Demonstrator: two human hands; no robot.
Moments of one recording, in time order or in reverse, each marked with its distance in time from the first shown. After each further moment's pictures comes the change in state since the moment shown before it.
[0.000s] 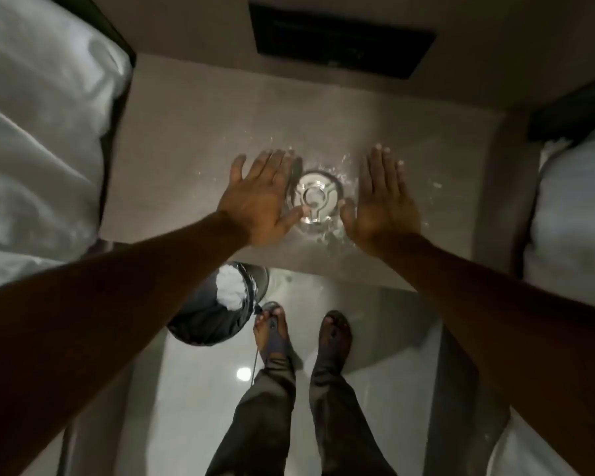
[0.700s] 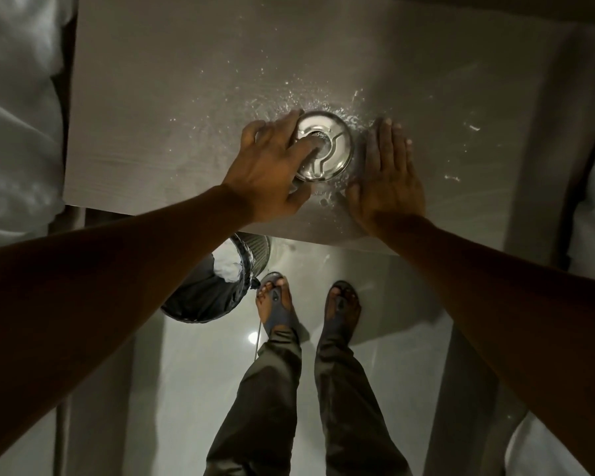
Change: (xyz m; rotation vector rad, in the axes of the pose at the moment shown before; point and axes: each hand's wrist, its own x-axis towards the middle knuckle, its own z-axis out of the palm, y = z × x) left_hand 0.012 0.012 0.052 -0.089 0.148 0.167; right_hand -0.012 0.006 0.083 0.000 -0.002 0.036
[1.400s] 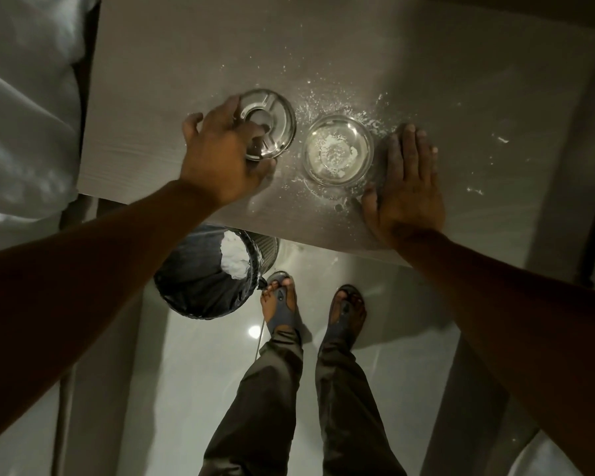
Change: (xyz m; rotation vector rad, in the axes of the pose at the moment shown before) left_hand -0.031 -0.061 -0.011 -0.001 0.086 -0.350; right_hand 0.000 0.004 0.012 0.030 0.063 0.021
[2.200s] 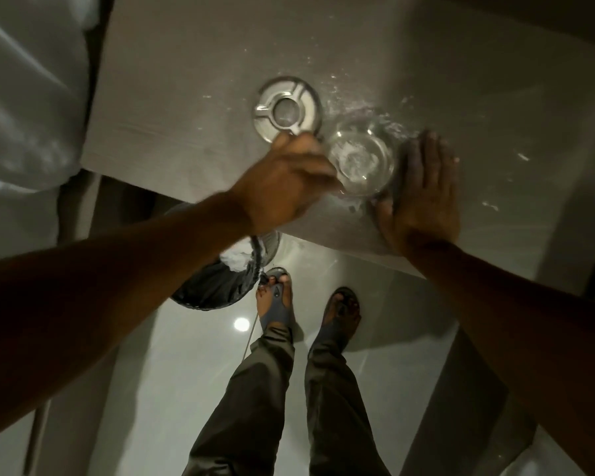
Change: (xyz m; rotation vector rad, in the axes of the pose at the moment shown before) left_hand -0.018 0.050 0.010 -0.182 0.092 0.597; right_hand -0.002 0.005 -0.005 -0.011 -0.003 -0.009
